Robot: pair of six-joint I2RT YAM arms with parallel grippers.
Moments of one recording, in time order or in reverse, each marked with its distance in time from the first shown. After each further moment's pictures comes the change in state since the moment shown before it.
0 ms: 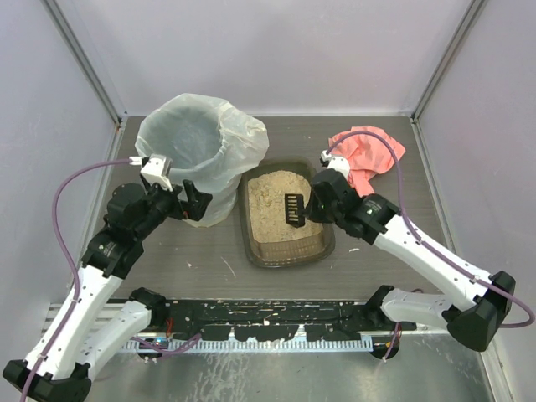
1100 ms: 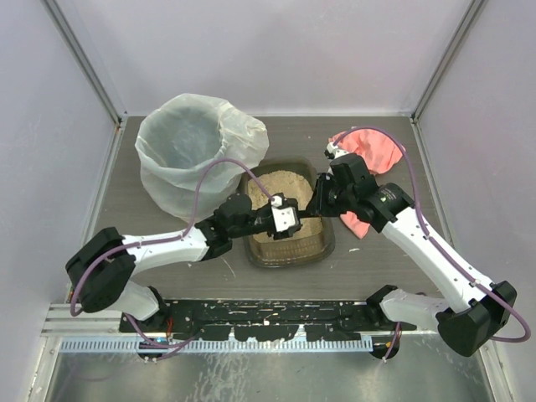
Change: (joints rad) left arm -0.555 0.724 -0.120 0.989 0.255 0.728; right arm -0.227 0.019 0.078 -0.056 -0.419 -0.172
